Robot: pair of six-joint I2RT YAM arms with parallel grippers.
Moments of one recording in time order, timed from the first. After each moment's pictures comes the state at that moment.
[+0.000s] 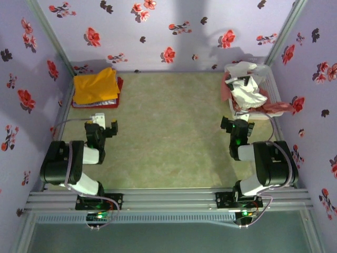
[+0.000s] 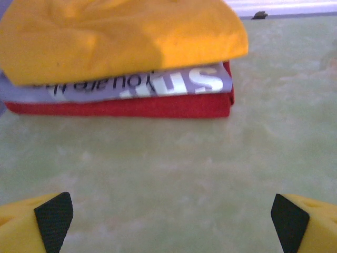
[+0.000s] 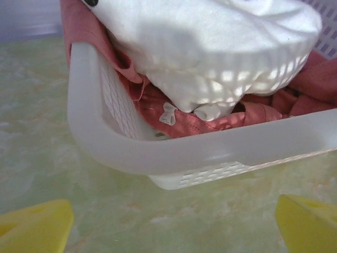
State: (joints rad) left arm -0.03 1.54 0.32 0.88 -0.12 0.04; right arm 0.07 1.52 0.33 0.79 0.29 0.10
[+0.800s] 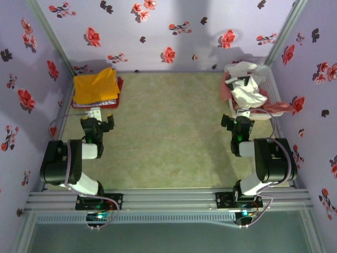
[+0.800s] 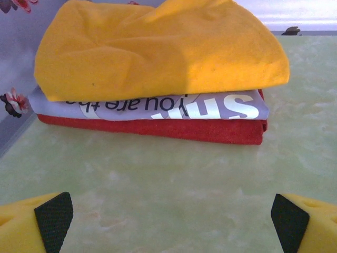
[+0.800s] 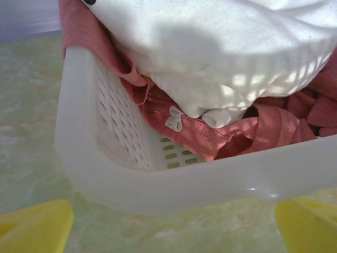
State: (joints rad) left arm 0.00 1.54 0.37 0.83 -0.18 0.00; right arm 0.03 1.54 0.39 0.74 0.22 0.11
